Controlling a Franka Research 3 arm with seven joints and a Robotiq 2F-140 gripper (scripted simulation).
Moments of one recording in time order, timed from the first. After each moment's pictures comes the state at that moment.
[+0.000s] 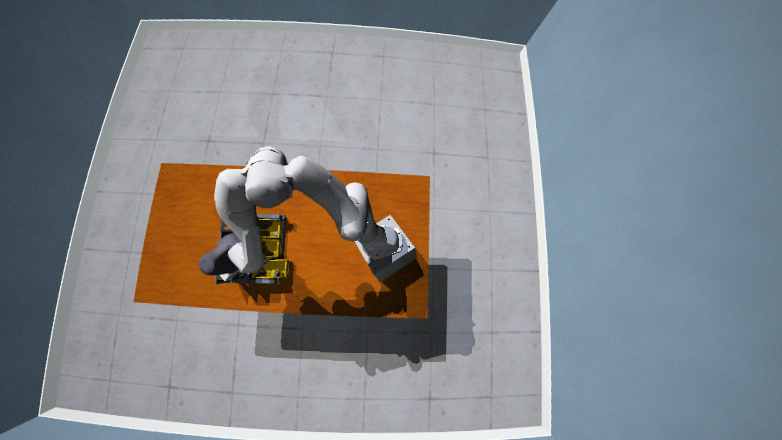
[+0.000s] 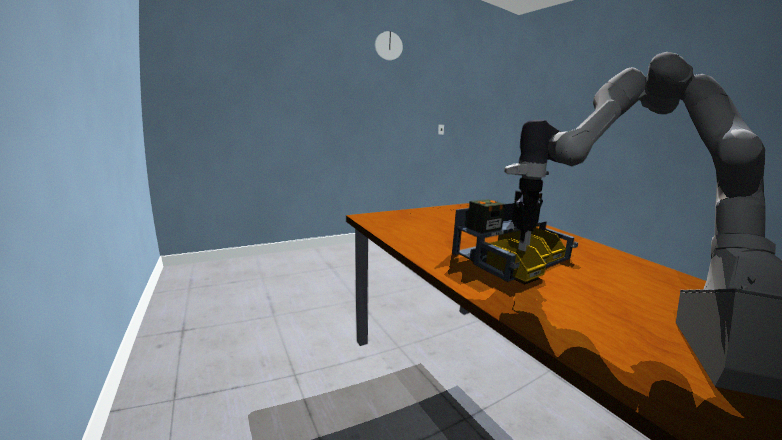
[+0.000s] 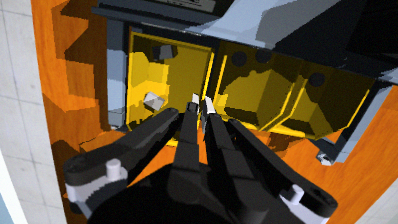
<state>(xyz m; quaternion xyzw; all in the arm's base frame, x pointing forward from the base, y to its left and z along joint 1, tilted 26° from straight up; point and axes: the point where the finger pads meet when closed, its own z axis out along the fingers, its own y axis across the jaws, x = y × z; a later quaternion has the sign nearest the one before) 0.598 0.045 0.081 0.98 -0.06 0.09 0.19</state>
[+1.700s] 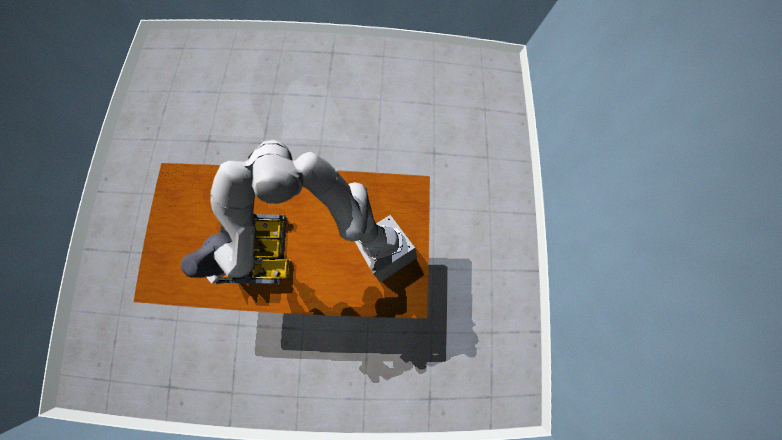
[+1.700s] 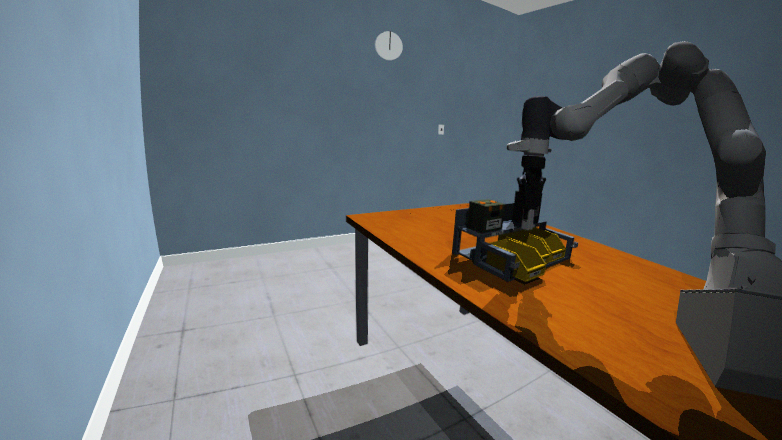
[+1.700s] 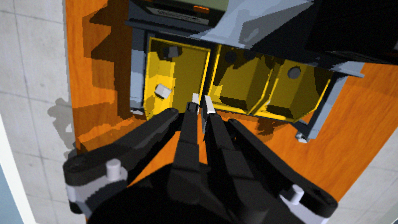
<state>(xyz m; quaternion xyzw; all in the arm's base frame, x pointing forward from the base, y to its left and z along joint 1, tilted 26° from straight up) 0.583 0.074 0.146 0.98 -0.06 0.10 0.19</state>
